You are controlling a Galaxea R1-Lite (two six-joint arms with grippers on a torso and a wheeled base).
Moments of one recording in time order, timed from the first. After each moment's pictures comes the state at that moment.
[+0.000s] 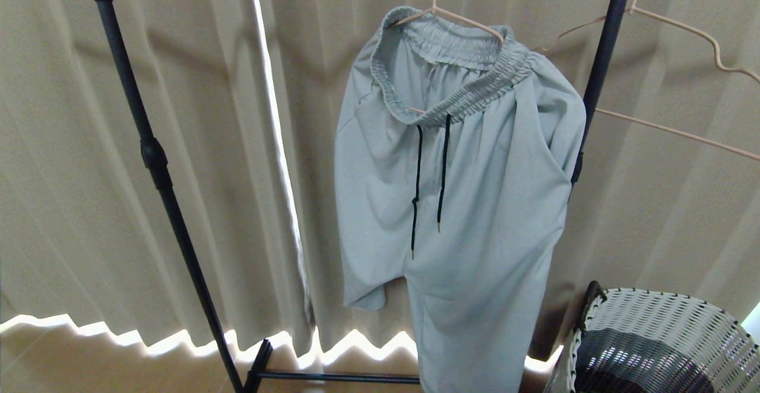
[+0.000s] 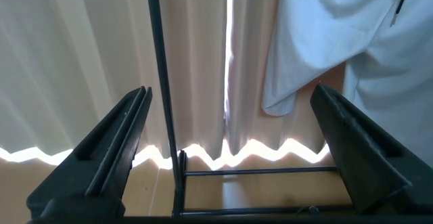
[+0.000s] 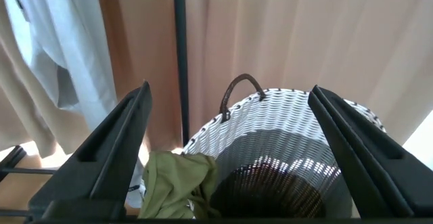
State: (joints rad) left arm 0.00 0.00 0.00 0.00 -0.07 0.02; right arm 0.00 0.00 -0.01 0.03 -0.04 0.01
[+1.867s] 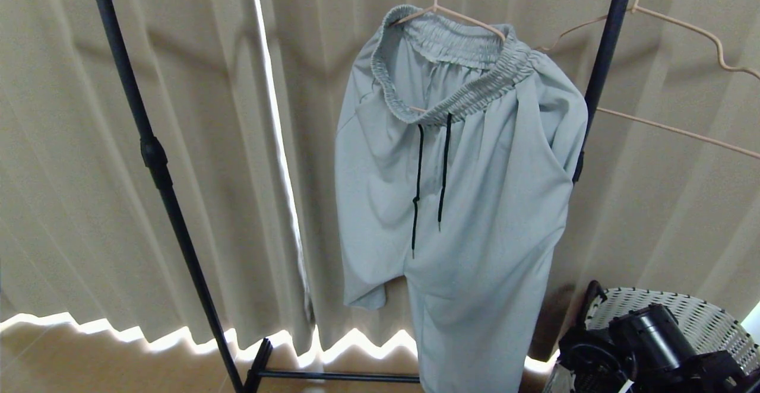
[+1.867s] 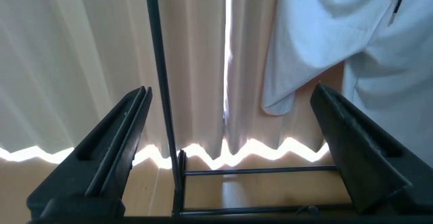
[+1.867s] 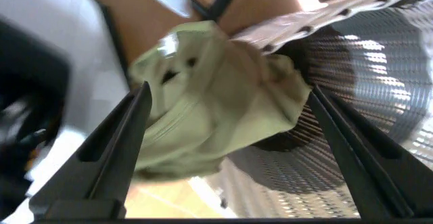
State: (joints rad) left arm 0.00 0.00 0.00 0.00 -0.07 0.02; right arm 0.32 1.80 -0.22 -0.41 -0.11 -0.26
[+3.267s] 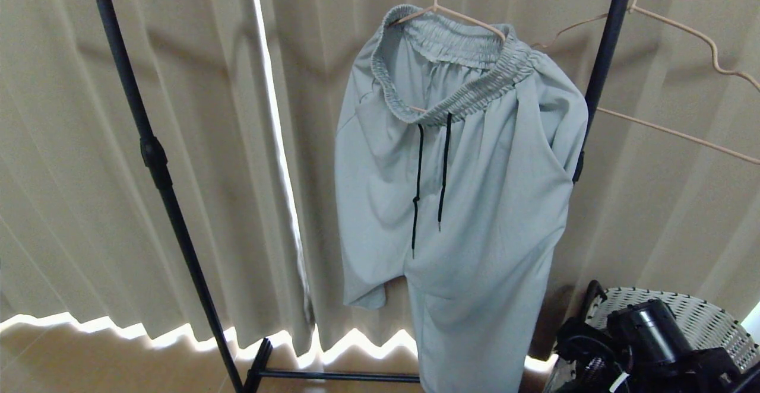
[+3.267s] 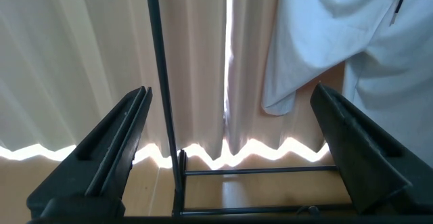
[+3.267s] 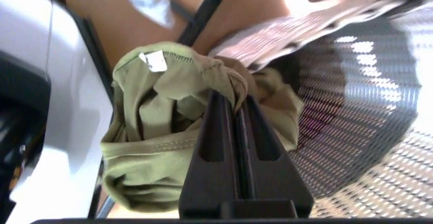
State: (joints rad) left arm 0.00 0.00 0.00 0.00 -0.06 0.02; right arm 0.30 1.81 -0.22 -0.49 -0.11 -0.26
